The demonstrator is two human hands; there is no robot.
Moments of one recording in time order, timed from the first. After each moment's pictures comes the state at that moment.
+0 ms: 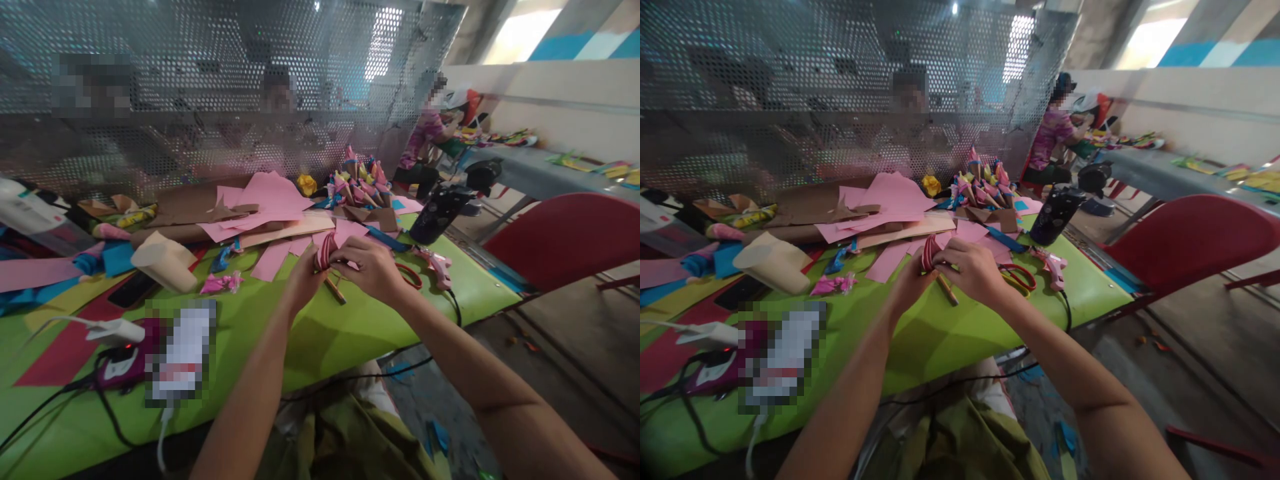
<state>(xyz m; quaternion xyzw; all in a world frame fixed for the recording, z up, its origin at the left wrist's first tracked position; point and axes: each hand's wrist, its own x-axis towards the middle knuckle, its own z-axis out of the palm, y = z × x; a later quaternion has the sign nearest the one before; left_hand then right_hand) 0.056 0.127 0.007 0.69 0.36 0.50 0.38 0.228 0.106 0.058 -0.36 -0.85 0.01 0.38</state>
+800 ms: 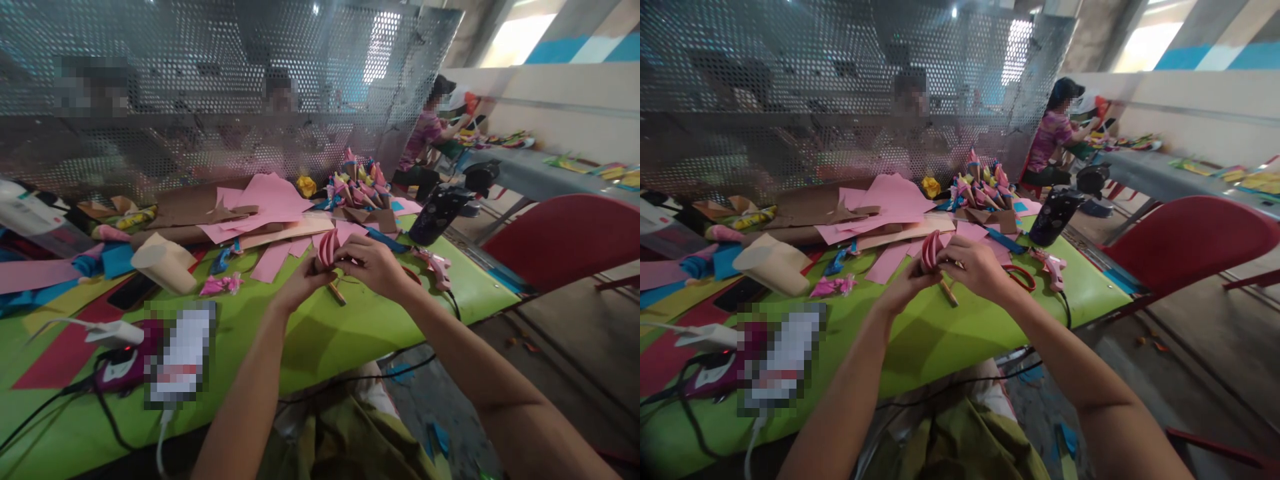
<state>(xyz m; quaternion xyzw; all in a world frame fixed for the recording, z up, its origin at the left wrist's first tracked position) 0.051 0.115 0.020 0.56 0.36 0.46 0.59 0.235 0.112 0.065 -0.31 -0.86 0.07 0.39</state>
